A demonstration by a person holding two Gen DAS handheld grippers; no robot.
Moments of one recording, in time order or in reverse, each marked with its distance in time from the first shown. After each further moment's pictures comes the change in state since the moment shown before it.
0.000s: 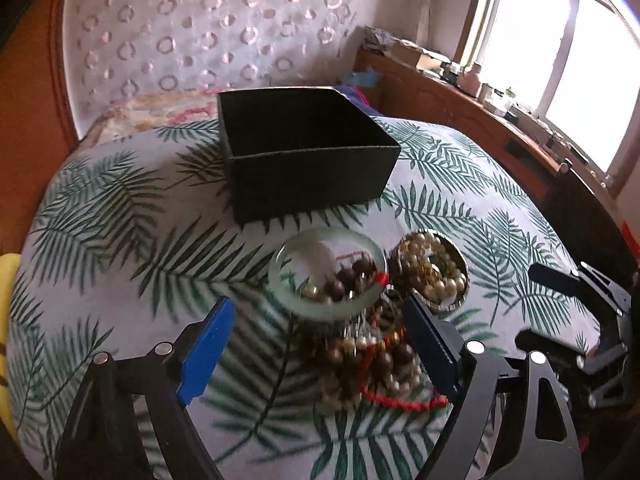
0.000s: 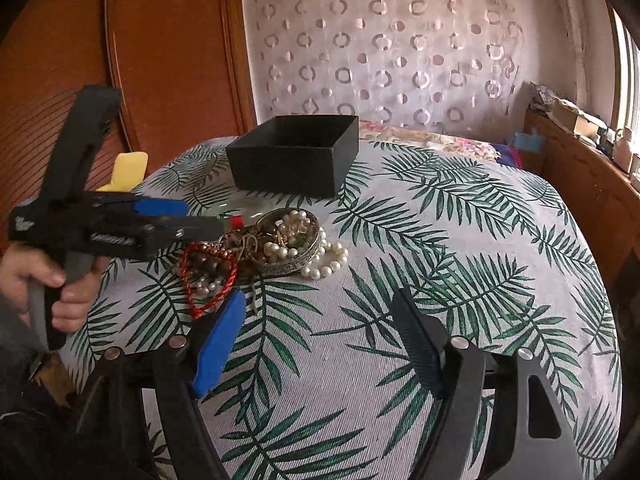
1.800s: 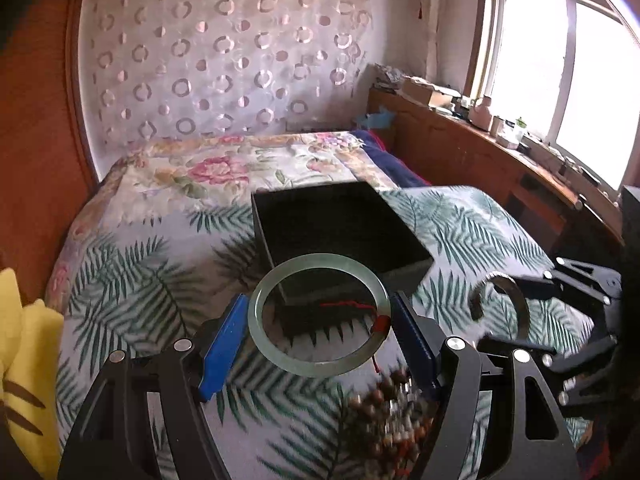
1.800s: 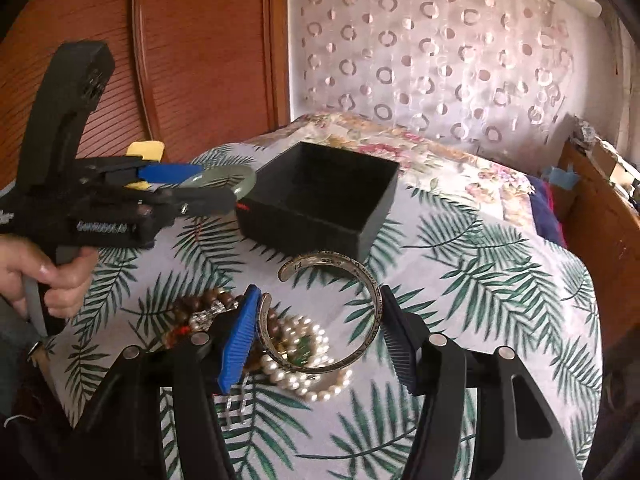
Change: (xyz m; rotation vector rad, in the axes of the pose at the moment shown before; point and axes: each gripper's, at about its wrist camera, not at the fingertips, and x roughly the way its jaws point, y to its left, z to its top) left arm -0.023 0.016 0.060 0.021 -0.158 0.085; right arm 0.036 0.001 0.085 -0.138 0.050 0.065
